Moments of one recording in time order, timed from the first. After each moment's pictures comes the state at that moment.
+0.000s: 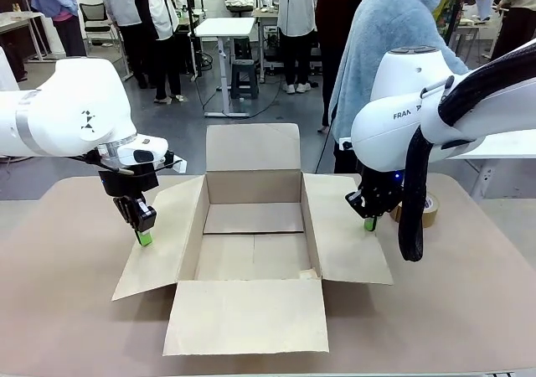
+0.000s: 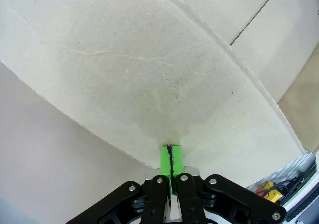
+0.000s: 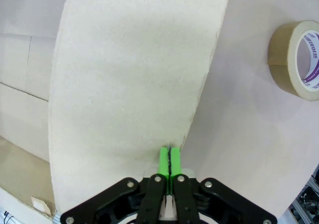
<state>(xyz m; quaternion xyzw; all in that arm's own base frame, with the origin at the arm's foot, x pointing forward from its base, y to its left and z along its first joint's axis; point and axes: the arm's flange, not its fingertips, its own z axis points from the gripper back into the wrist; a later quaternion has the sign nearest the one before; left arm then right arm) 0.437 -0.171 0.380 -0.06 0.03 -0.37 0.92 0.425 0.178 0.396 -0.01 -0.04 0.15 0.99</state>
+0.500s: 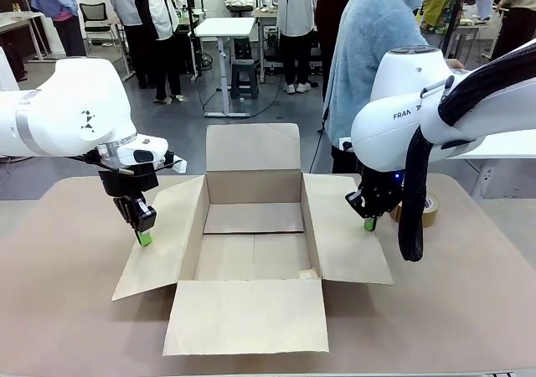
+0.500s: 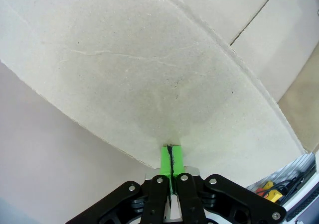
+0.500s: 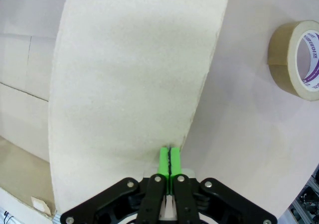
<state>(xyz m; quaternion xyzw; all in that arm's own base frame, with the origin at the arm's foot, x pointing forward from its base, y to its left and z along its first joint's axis) 0.437 -0.171 0.380 -0.06 0.03 -0.37 0.92 0.425 0.178 0.396 -0.01 -0.04 0.15 0.99</state>
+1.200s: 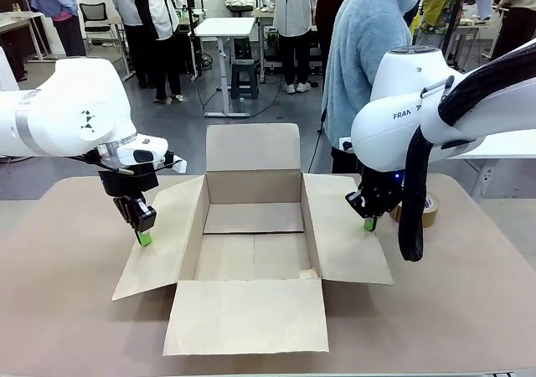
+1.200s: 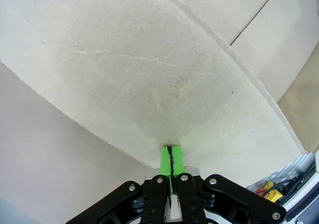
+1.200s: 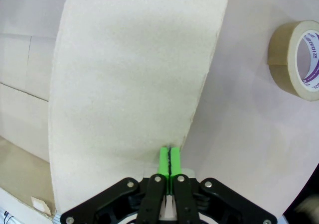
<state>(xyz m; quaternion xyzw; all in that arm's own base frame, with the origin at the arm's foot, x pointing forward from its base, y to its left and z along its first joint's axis) 0.437 -0.171 0.380 -0.06 0.03 -0.37 0.92 0.425 0.178 0.396 -0.01 -0.04 0.15 0.99</state>
